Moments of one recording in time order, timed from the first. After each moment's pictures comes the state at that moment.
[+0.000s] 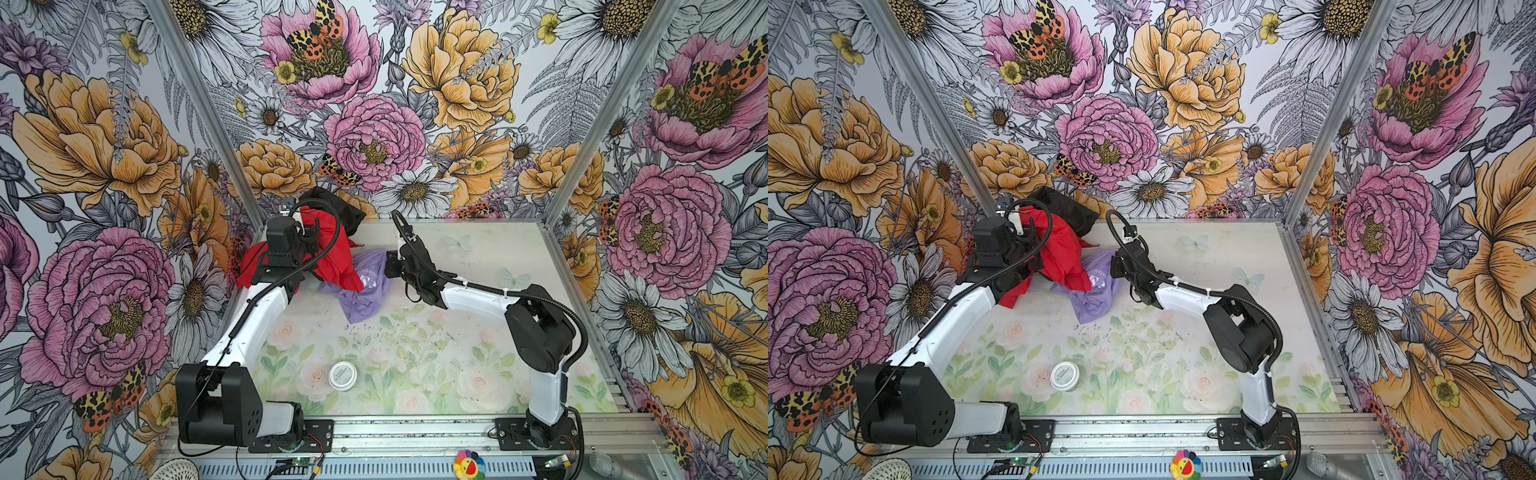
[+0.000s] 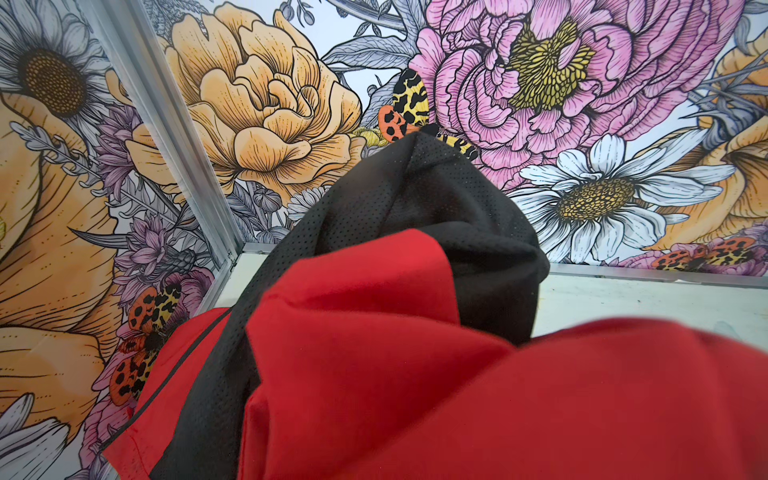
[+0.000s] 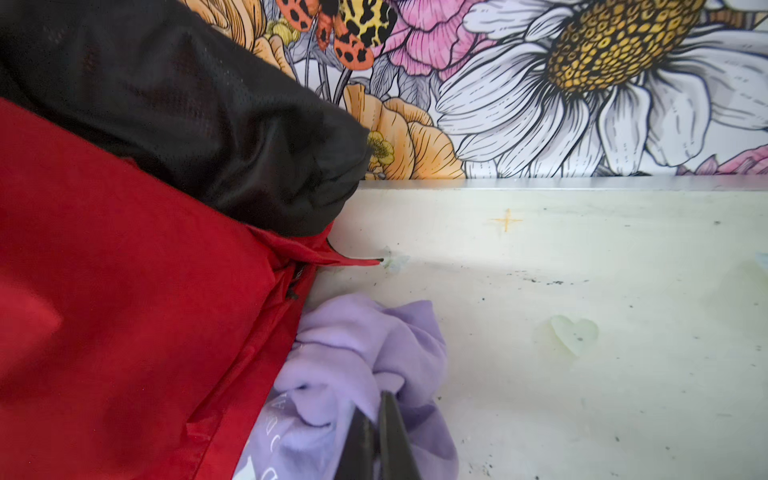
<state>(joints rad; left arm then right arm) -0.07 1.35 1.10 -0.04 -0.14 -0.06 0.71 1.94 1.35 0.20 0.18 0.42</state>
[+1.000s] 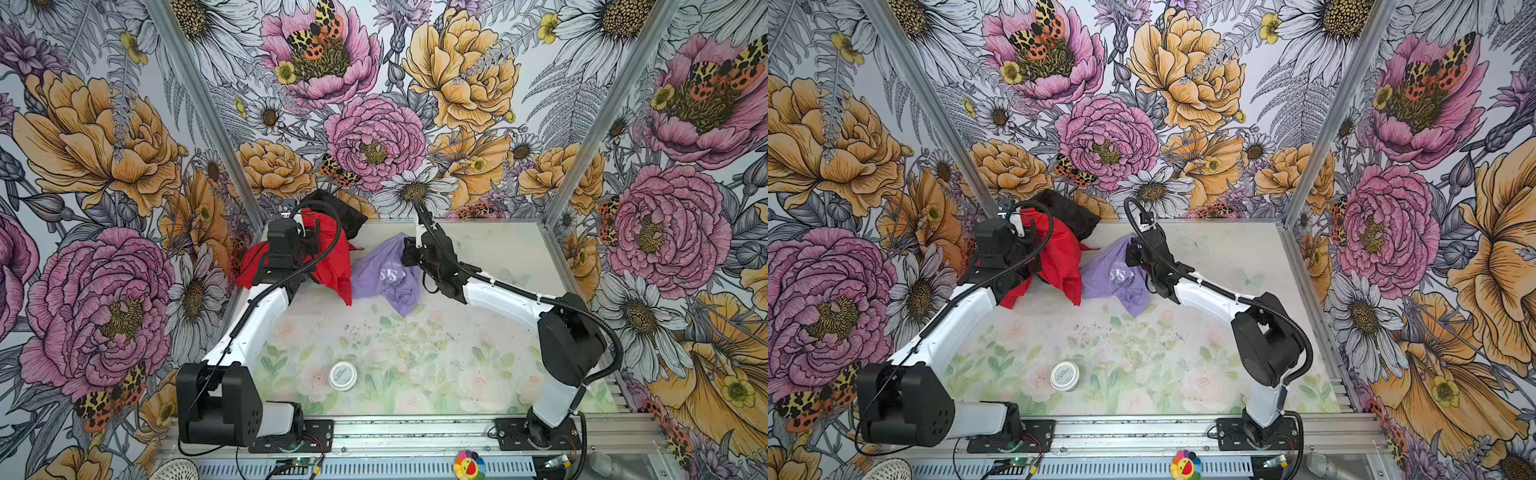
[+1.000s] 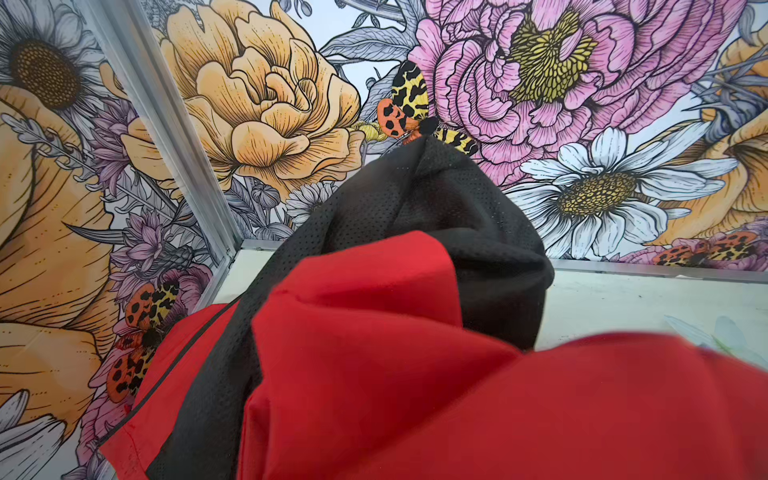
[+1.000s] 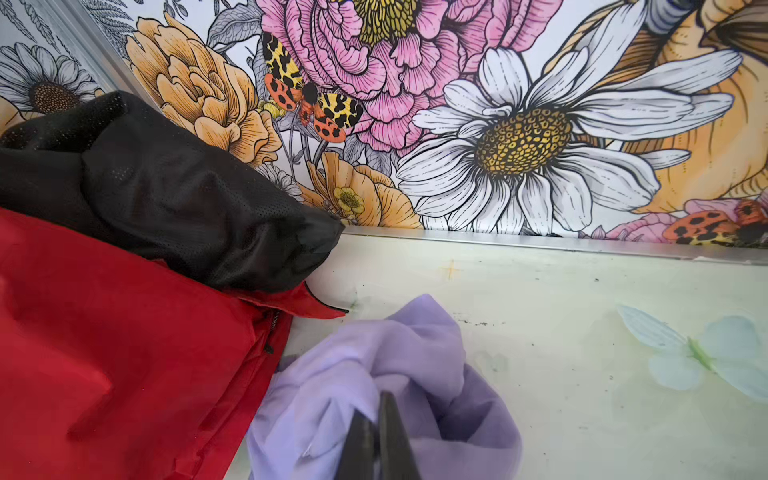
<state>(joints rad) -0.07 1.35 1.09 -0.02 -0.14 -0.06 0.65 1.78 1.32 0.12 0.18 0.33</state>
